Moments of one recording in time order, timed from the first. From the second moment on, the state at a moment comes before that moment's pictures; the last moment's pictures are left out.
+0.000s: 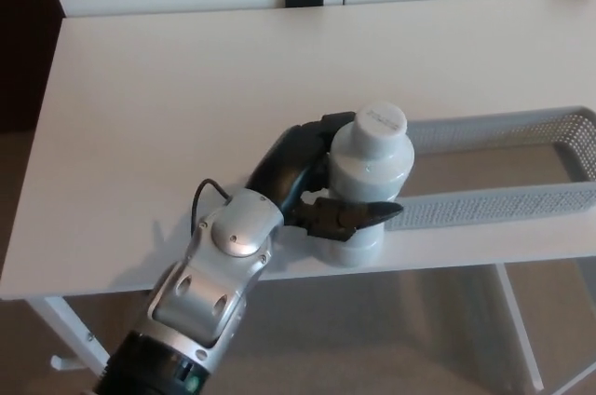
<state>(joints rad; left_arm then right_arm) -0.41 0.06 -0.36 0.22 0.07 0.31 -0.06 0.90 -0.15 -0.16 -0.33 0.20 0.06 0.21</state>
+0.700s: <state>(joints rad) -0.44 0.18 -0.04 -0.09 0.01 0.32 -0.08 0.81 -0.18 -0.16 -0.38 0.20 0.10 0.19</state>
